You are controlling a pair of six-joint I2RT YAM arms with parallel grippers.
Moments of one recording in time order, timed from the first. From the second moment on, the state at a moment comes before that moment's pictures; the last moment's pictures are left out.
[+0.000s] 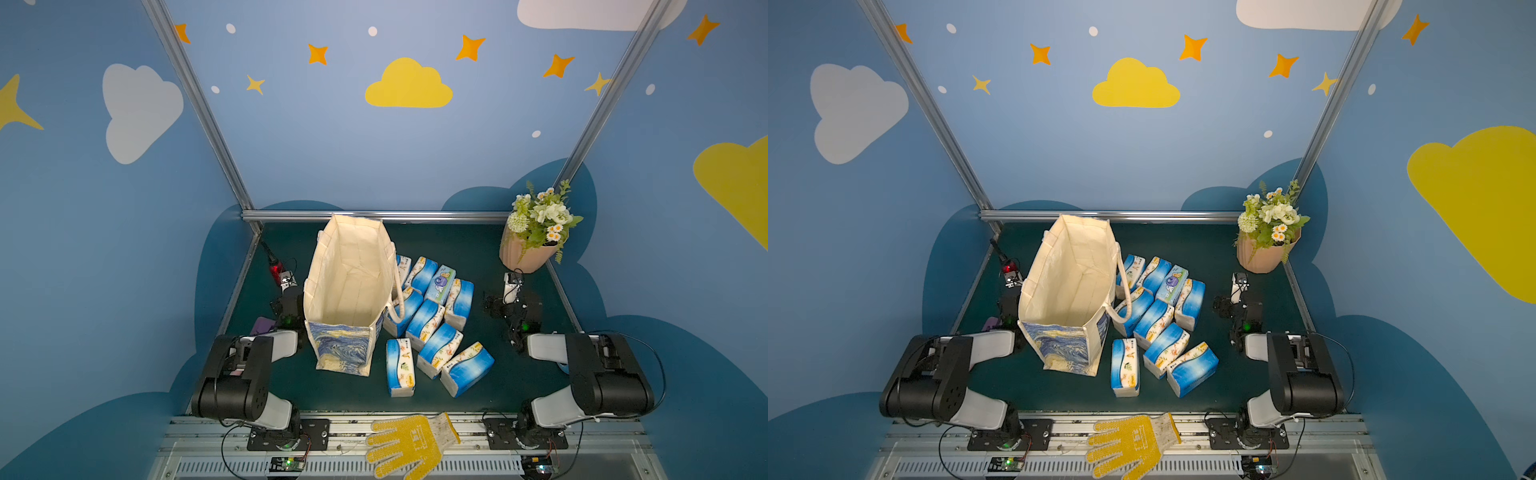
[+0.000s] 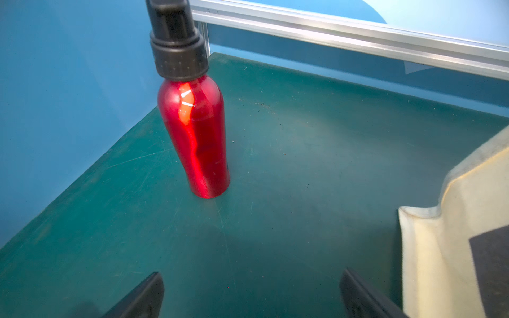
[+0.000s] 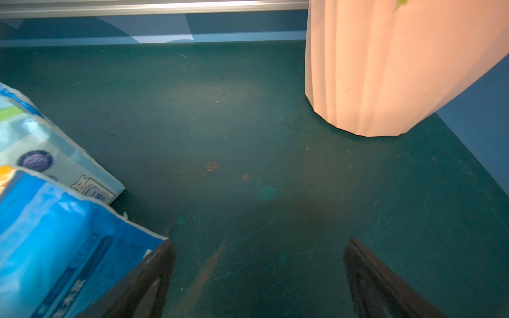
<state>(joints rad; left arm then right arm) -0.03 1.49 0.44 0.56 -0.33 -0.24 0.04 1.51 0.39 0.68 -0.03 -0.01</state>
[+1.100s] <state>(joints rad) 0.02 0.81 0.77 -0.08 -0.55 -0.39 0.01 1.36 0.49 0.47 -0.02 0.04</state>
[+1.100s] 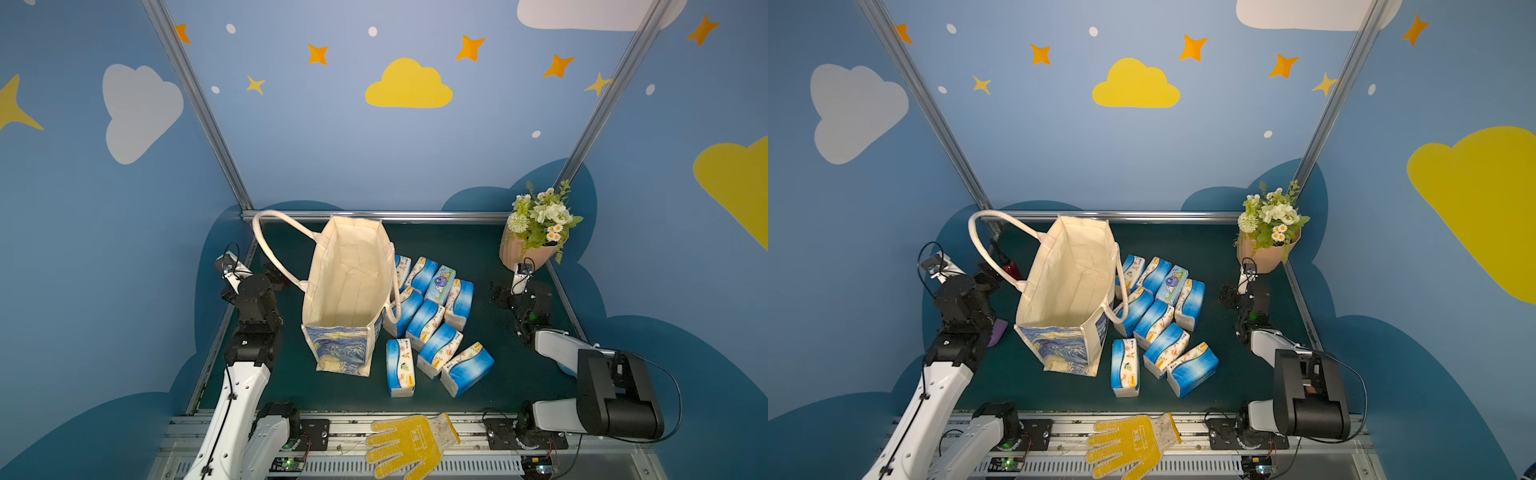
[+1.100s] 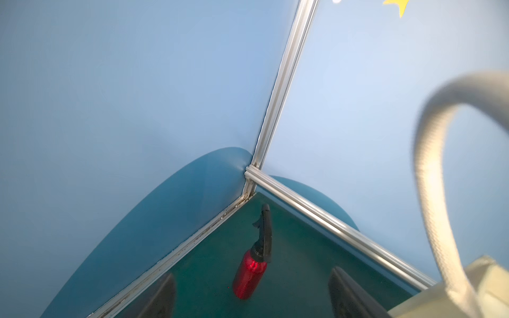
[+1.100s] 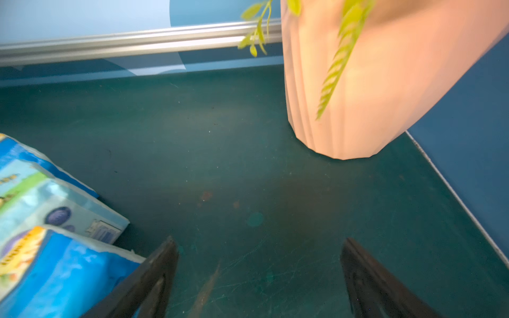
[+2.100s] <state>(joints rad) 0.11 0.85 1.26 -0.77 -0.52 -0.31 0.10 1.20 0.72 -0.04 -0.15 0.10</state>
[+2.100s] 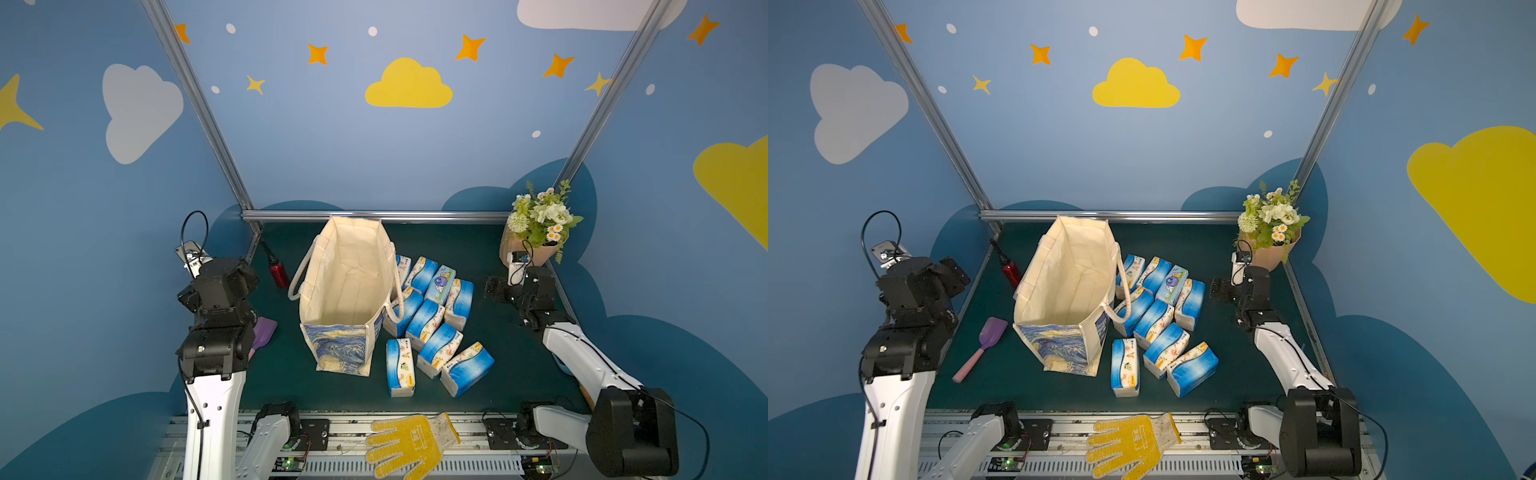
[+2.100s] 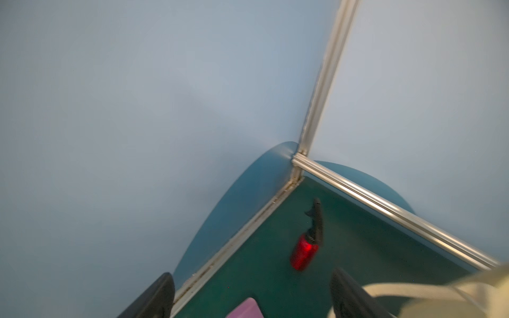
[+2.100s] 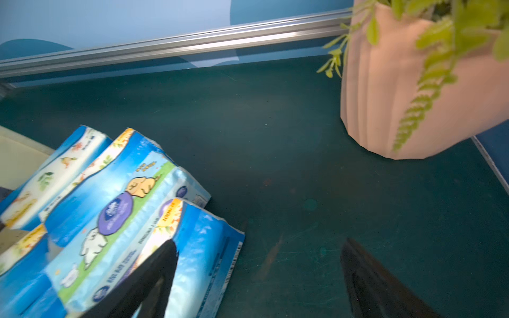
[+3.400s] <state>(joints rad) -0.04 1.46 1.53 -1.01 0.25 -0.33 0.47 1.21 1.23 -0.83 -0.22 0.21</state>
